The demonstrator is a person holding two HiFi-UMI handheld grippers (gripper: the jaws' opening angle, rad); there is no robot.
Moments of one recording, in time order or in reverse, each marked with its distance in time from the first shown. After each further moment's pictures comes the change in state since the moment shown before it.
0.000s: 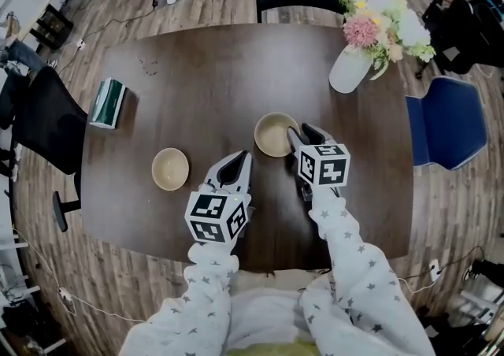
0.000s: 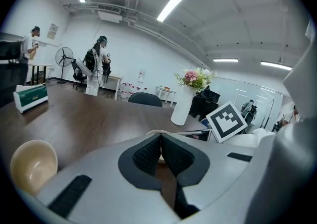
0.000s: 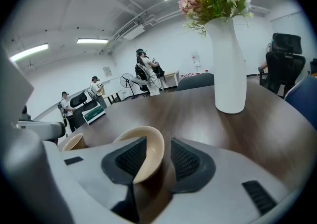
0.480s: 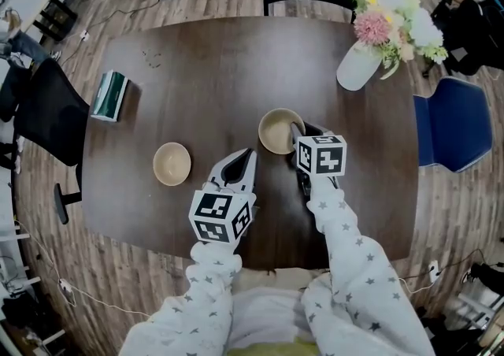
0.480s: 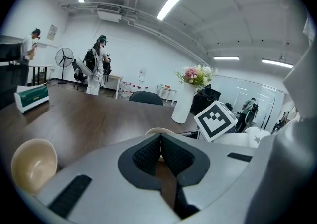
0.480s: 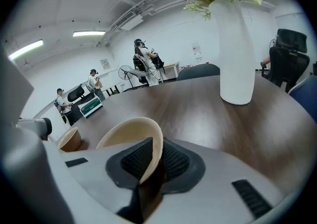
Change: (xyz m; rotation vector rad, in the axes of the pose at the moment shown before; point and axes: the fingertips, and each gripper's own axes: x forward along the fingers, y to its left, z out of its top) left arm 0.003 -0.001 -0.005 0.004 0.015 0.014; right arm 0.027 -0.002 -0.015 0.004 0.102 -0.007
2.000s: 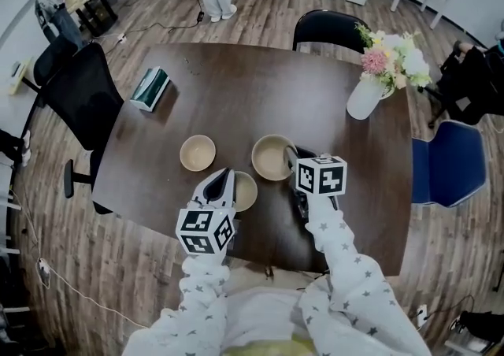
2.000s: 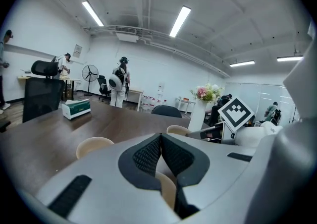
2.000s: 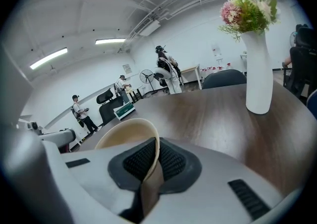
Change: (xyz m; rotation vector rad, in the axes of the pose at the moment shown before) left arm -0.128 0.027 -0.003 -0.044 -0.167 0.243; right arm -0.071 0.103 0.007 -0.074 -0.037 0.235
